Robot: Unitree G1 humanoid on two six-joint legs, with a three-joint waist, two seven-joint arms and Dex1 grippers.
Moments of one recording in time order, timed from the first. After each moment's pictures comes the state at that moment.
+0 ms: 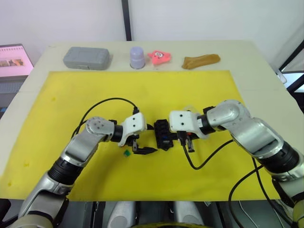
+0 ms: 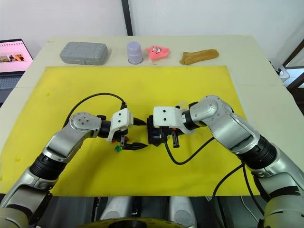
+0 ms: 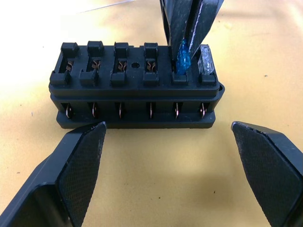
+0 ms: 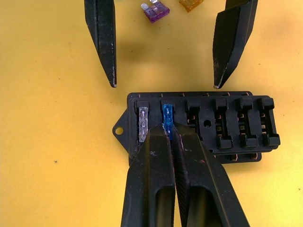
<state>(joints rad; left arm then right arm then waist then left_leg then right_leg) -0.48 0.58 -0.35 -0.17 -0.21 0.47 -1.10 -0.74 -0.83 0.51 -0.42 0.14 0.77 1.16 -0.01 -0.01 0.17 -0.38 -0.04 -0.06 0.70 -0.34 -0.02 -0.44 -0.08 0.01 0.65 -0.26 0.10</state>
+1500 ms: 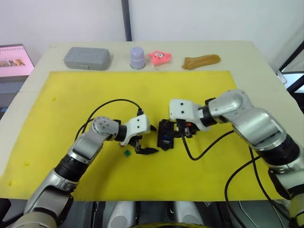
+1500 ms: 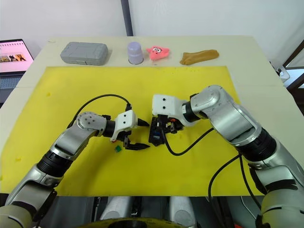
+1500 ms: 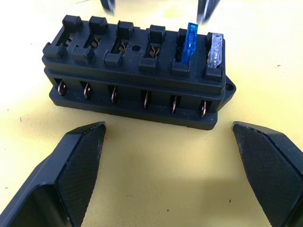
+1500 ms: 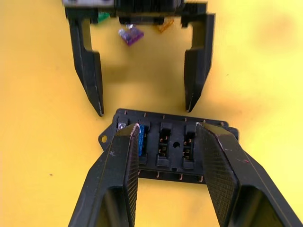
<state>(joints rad) -0.52 0.54 -0.39 -0.08 -0.15 0.40 -1.12 -0.83 -0.81 0.44 -0.41 0.22 0.91 1.18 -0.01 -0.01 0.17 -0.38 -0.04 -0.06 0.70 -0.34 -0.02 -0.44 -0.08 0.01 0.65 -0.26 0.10</state>
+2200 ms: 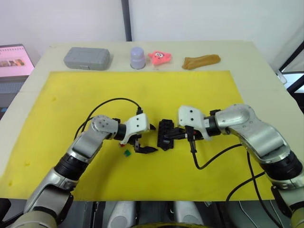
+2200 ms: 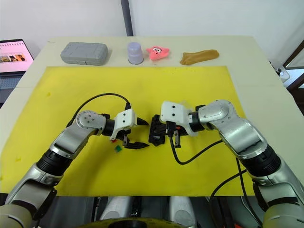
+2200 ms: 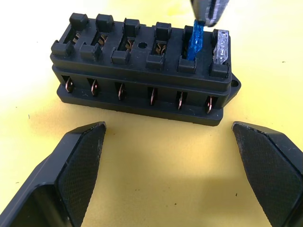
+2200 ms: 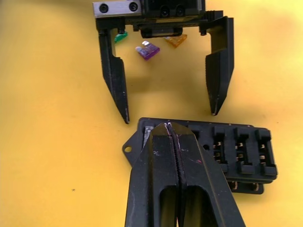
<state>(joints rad) -0.54 0.54 -0.38 -0.06 -0.14 0.40 -1.13 -0.60 -0.80 0.33 -0.43 0.30 0.76 1.10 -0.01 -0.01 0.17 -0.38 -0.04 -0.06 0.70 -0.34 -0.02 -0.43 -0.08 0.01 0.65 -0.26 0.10</state>
